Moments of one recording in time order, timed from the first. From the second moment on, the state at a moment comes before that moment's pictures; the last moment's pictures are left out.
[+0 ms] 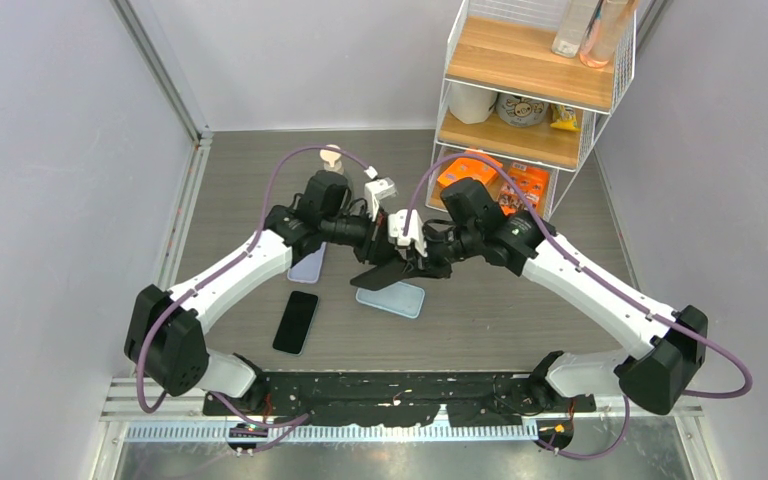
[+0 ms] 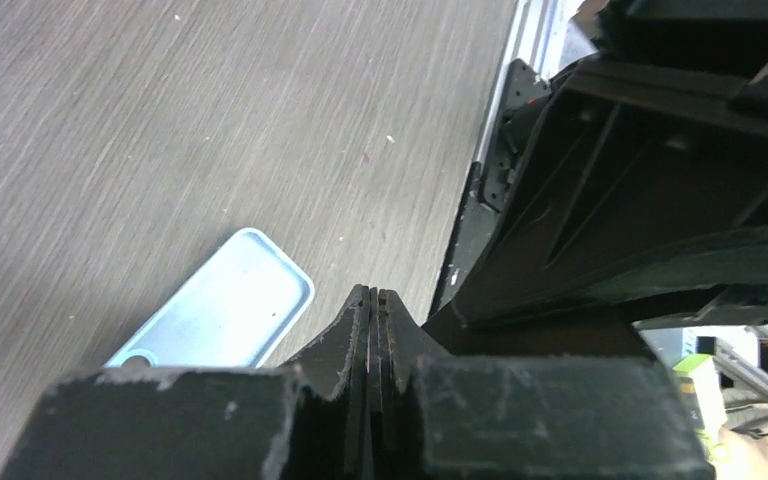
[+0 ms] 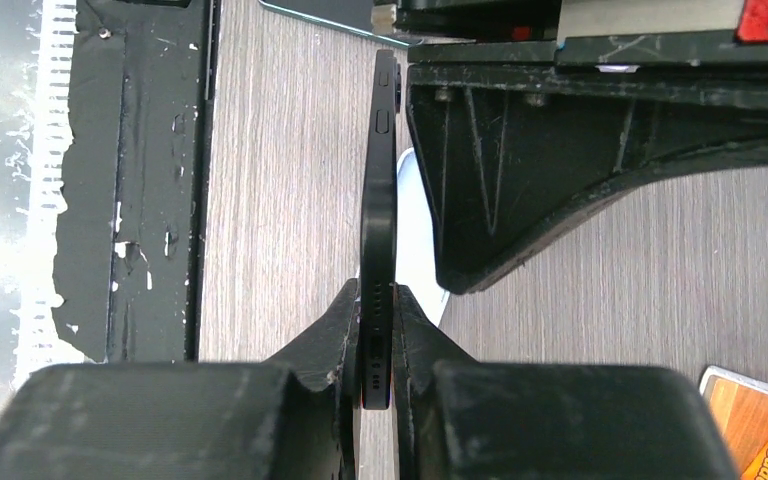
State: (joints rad) left arm -0.61 1.42 1.10 -0.28 0.80 -0.16; right arm 0.75 1.29 1.23 -0.71 -0.61 -0.63
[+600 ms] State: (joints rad) left arm -0.56 1.60 1.22 -0.61 0.57 0.28; right arm 0.57 1.03 1.07 -0.81 -0.62 -0.68
